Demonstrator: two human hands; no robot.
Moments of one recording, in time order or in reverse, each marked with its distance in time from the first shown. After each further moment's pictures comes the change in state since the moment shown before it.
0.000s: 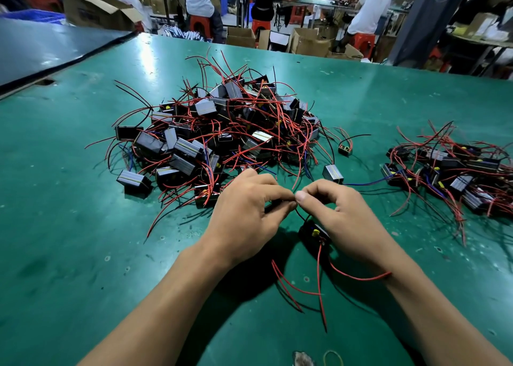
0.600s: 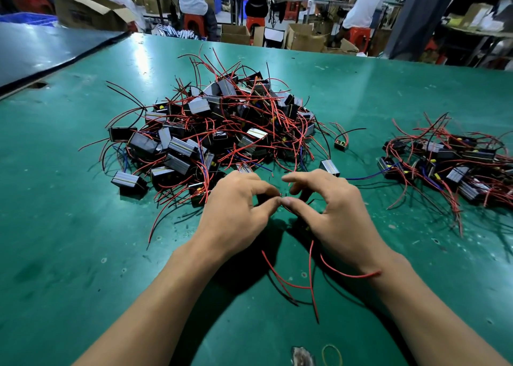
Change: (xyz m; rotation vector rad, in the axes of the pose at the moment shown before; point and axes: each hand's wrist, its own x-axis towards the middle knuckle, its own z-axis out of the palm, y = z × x) left_hand 0.001 -0.005 -0.003 0.009 -0.024 -0.154; right_hand -0.003 0.008 0.008 -0.271 0.174 -0.346
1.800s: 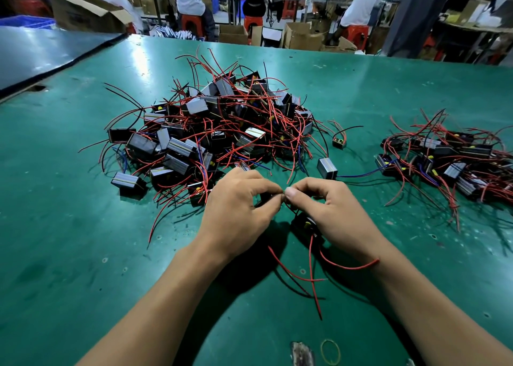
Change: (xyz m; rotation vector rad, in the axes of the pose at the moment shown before) left_hand -0.003 0.008 0.001 0.017 0.061 0.069; right_hand 0.004 -0.006 -0.004 0.377 -0.163 0.392
